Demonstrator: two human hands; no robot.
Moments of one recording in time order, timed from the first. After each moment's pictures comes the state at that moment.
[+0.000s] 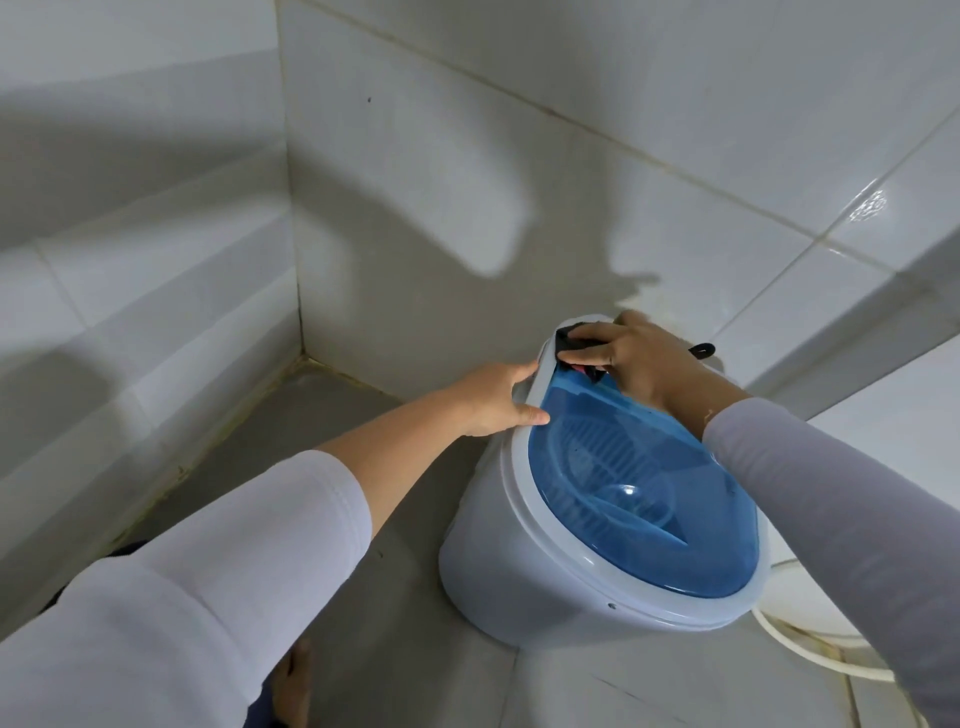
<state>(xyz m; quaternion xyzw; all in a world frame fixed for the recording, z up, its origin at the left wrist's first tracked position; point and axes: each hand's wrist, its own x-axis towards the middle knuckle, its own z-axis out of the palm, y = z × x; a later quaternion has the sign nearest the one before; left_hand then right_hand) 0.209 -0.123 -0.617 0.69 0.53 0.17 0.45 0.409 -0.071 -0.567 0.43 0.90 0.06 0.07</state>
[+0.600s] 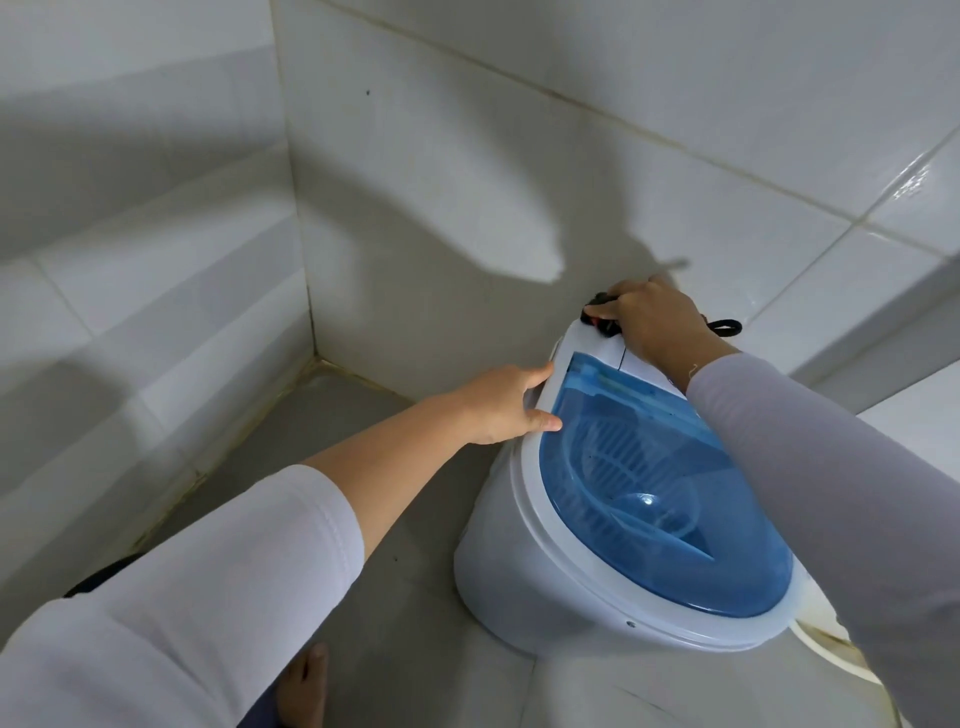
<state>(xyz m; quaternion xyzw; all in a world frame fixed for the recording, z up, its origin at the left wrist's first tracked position) 0.210 -0.121 -0.618 0.71 0.53 0.14 0.45 0.391 -0.034 -0.558 0.53 0.82 0.17 0.14</state>
